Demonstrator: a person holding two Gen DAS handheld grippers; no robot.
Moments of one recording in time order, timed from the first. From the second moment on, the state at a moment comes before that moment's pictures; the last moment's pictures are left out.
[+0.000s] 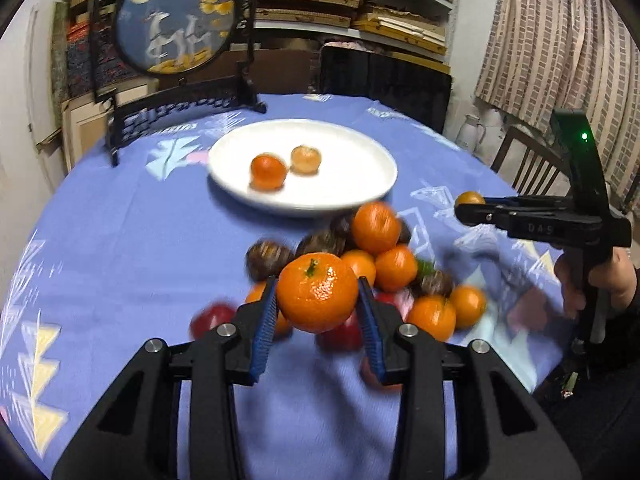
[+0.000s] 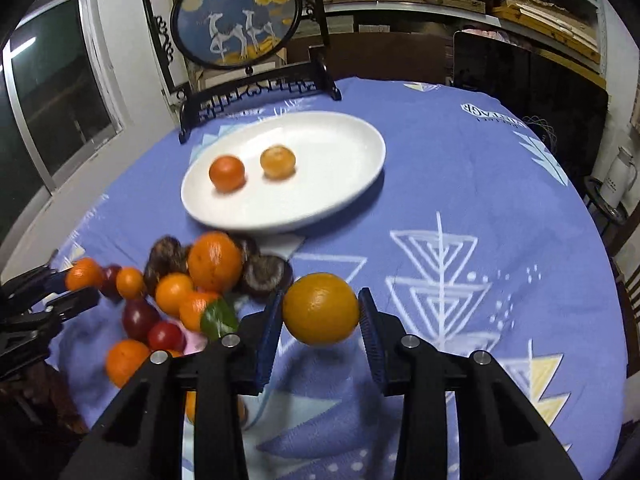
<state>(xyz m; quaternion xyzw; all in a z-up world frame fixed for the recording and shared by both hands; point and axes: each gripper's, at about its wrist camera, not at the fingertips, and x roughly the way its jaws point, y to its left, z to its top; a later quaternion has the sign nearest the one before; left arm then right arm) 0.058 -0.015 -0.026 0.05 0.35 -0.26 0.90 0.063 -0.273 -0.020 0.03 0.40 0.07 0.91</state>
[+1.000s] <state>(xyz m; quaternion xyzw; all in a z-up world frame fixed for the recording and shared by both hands) 0.088 0.011 -0.025 0.06 0.37 -0.23 0.90 0.088 -0.280 -0.018 0.04 0.39 0.05 0.92</state>
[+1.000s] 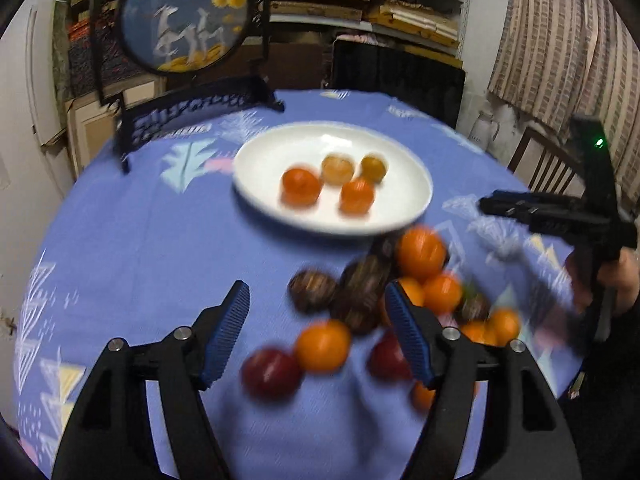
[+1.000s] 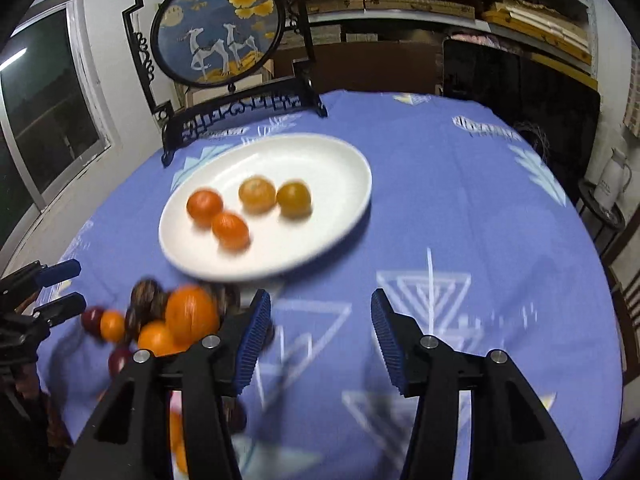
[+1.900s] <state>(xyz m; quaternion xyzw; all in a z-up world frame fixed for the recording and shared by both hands) 0.092 0.053 -0.076 0.01 0.41 -0.20 0.89 0.010 -0.229 -0.038 0.03 0.45 0.18 0.87</state>
